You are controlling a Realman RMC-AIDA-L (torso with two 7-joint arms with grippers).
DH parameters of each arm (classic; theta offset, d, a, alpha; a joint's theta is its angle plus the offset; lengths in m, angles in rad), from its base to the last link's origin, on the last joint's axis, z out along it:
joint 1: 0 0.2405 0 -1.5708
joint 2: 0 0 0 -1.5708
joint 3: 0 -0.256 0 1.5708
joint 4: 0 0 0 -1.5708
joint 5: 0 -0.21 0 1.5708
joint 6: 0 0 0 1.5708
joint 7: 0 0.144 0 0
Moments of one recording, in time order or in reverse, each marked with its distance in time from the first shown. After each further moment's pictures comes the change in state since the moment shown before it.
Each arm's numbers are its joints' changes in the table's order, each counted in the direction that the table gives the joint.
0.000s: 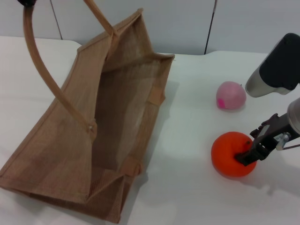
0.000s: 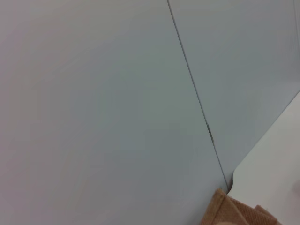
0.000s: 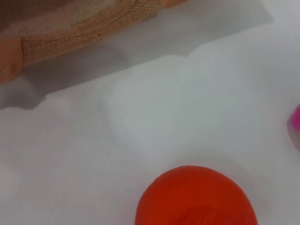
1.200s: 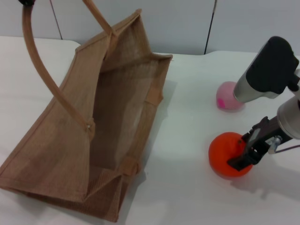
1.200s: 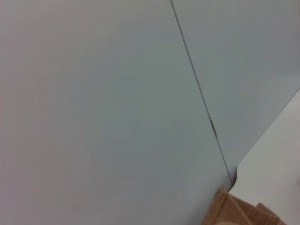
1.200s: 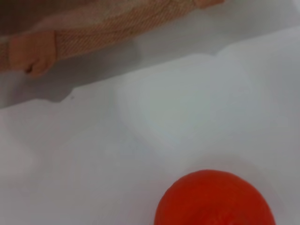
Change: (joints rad) left arm -0.015 -0.001 -0.006 0.007 -0.036 -0.007 -0.002; right arm 0.033 0.013 0.030 0.004 -0.009 0.028 -0.004
